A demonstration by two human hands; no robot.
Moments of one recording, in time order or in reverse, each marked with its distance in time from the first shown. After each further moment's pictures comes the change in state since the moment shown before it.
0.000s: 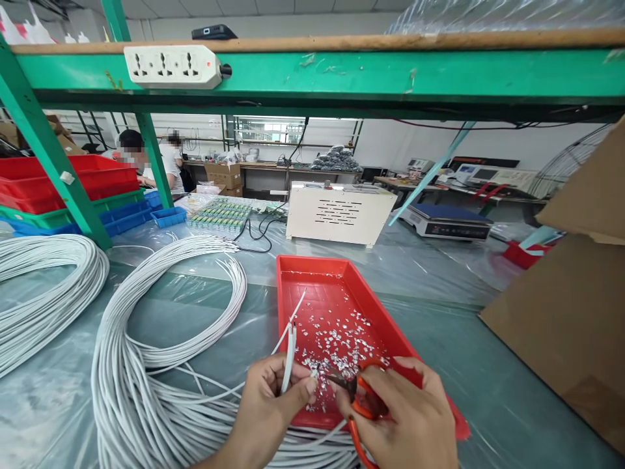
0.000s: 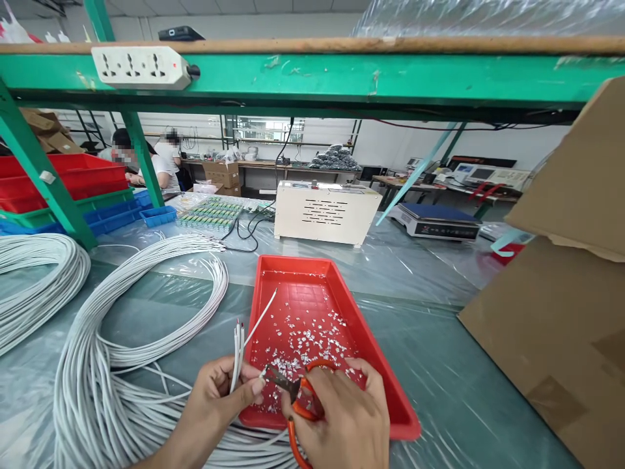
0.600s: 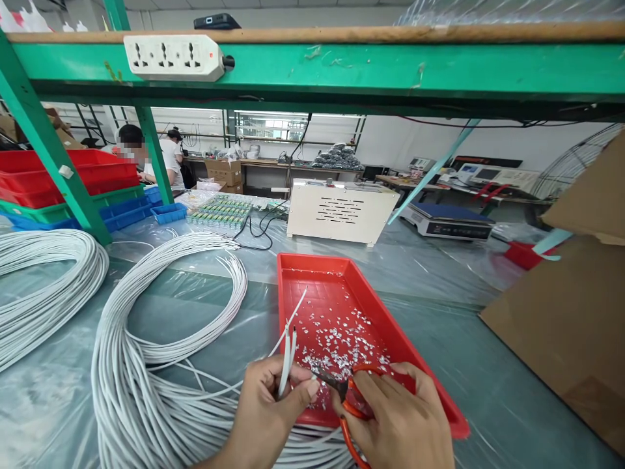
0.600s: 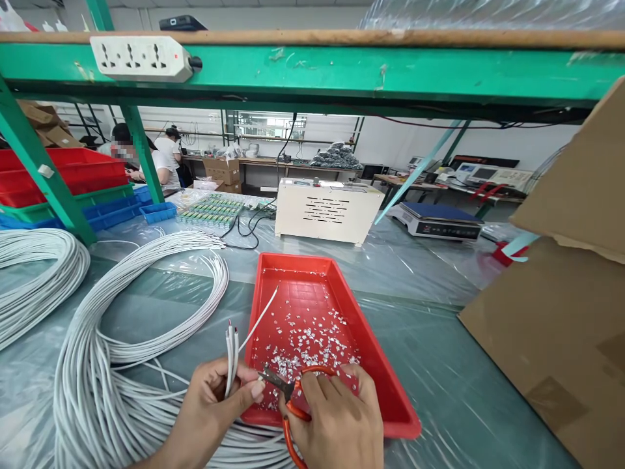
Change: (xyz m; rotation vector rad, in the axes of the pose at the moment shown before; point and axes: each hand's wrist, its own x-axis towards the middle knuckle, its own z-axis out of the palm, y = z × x) left_hand -0.004 -0.001 0.001 0.049 0.099 0.016; right_hand -0.002 -0.004 0.005 -0.163 -0.070 -0.115
